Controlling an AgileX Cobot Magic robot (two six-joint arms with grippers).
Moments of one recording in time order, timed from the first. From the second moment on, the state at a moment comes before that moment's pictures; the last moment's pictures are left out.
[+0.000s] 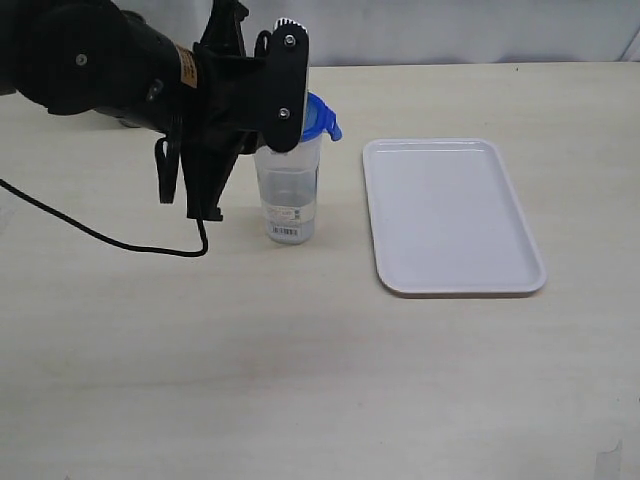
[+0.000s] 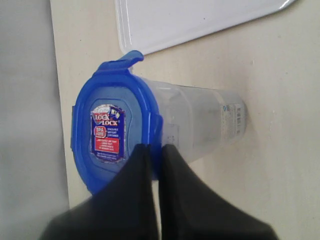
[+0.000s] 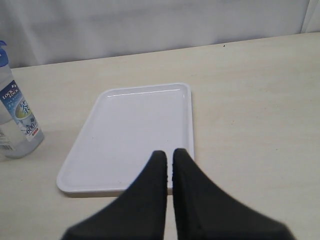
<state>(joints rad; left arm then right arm) -0.69 1.60 -1.11 0.08 0.43 1.09 0.10 0.01 0.00 -0.06 0.36 0.18</state>
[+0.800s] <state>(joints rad) -0.69 1.60 -1.11 0.05 0.45 1.07 0.10 0.01 0.00 -0.06 0.36 0.18</state>
